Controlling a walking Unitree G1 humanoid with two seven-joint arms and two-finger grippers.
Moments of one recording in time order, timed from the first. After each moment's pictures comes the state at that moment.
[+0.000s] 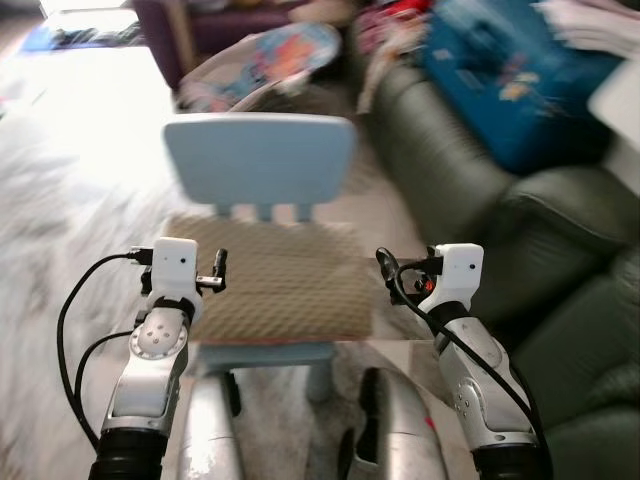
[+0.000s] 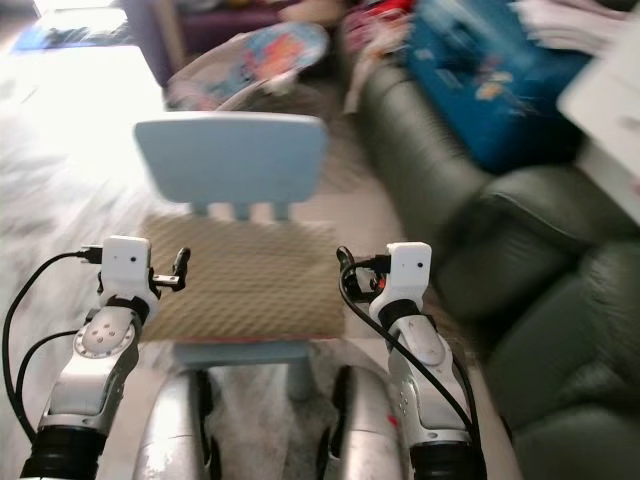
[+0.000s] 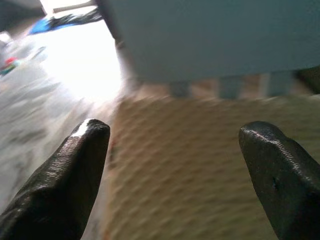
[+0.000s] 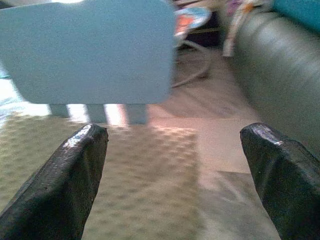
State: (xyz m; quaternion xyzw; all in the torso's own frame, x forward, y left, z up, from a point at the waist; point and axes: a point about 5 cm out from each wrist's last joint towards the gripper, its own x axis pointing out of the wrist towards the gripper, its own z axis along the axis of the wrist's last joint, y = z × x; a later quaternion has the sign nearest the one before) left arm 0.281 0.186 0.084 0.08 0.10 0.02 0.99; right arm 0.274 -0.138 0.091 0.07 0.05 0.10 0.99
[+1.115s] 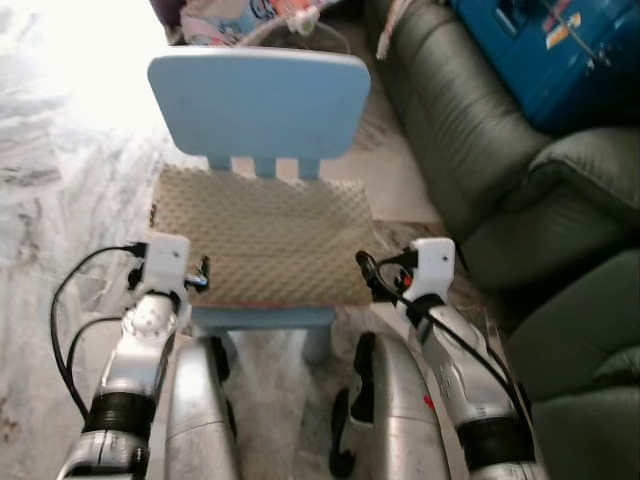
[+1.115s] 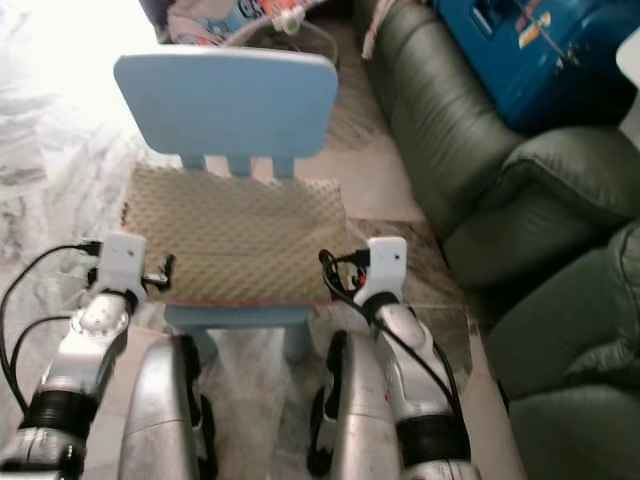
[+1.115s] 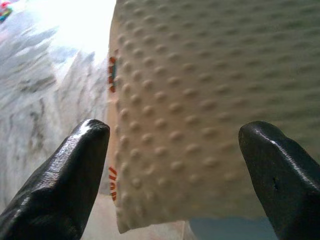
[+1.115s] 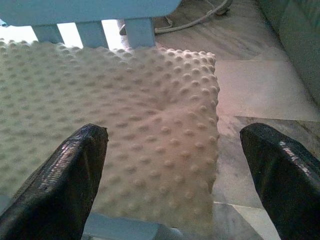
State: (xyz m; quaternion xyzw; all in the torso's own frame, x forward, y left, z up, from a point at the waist) left arm 0.309 0.216 0.069 0.13 0.16 0.07 0.98; right arm 0.296 -0.126 0.081 0.07 0.10 0.14 0.98
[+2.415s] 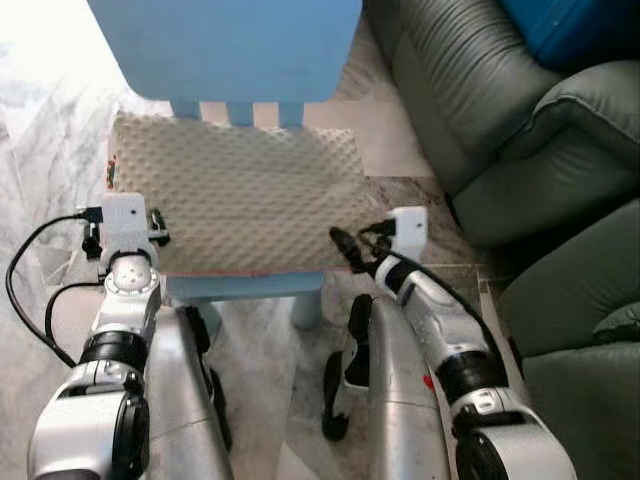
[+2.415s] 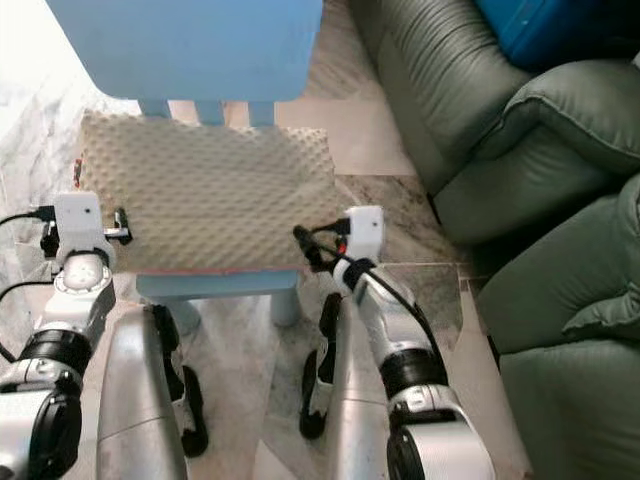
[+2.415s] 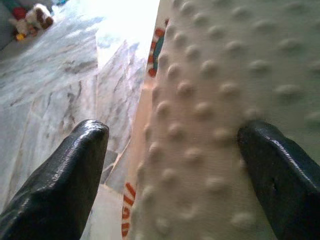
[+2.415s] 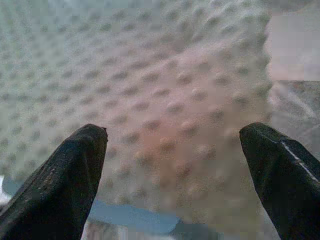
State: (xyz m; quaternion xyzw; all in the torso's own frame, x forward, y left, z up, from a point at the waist) left arm 0.344 0.250 0.095 0.11 0.09 0.21 0.97; right arm 0.336 -0.102 0.082 0.11 0.11 0.22 0.96
